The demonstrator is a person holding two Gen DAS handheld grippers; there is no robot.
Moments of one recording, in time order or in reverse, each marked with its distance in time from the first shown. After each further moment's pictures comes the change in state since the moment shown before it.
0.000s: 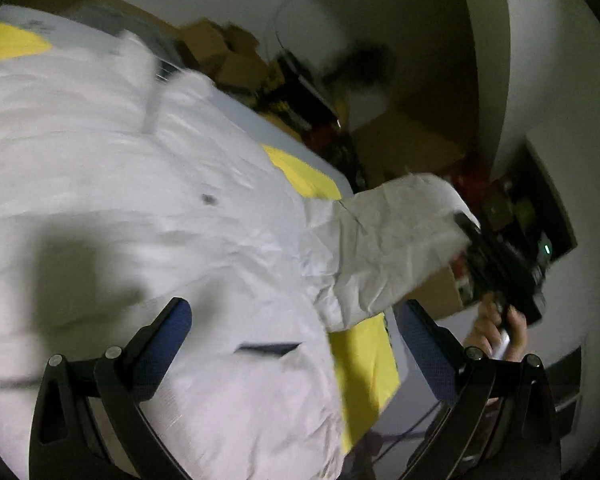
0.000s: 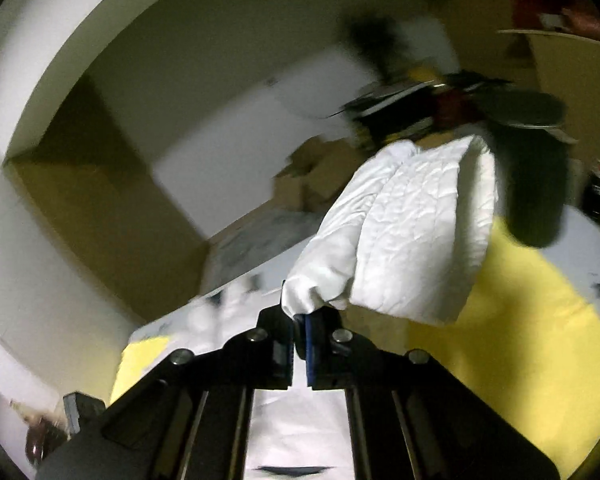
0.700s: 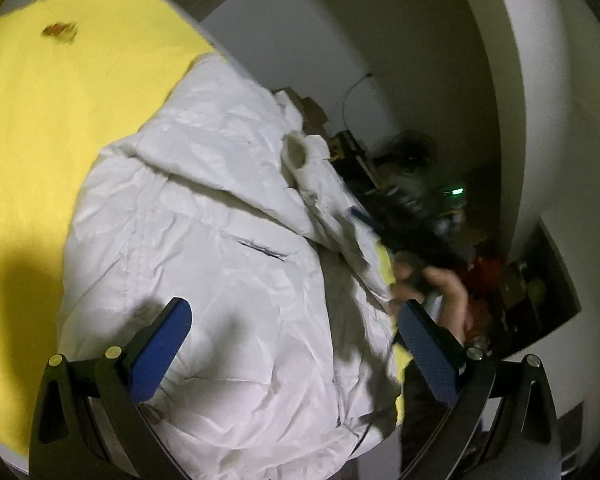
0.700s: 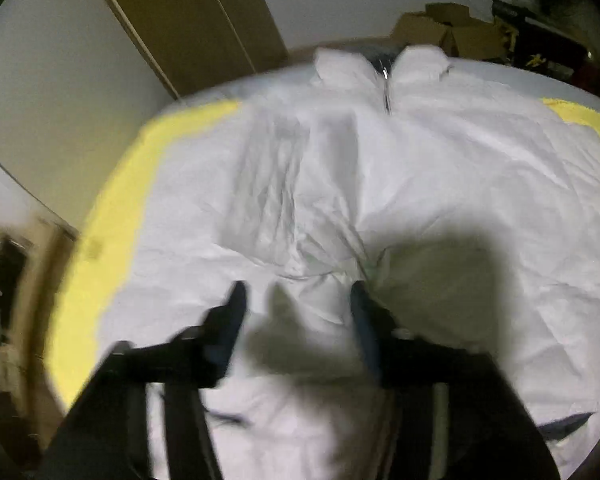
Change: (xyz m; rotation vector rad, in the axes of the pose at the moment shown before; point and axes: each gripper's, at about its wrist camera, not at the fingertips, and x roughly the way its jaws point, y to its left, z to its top) left arm -0.161 0.113 -0.133 -0.148 -0.269 0.077; right arm 0.150 0.168 -0.198 -0.325 0.441 0.109
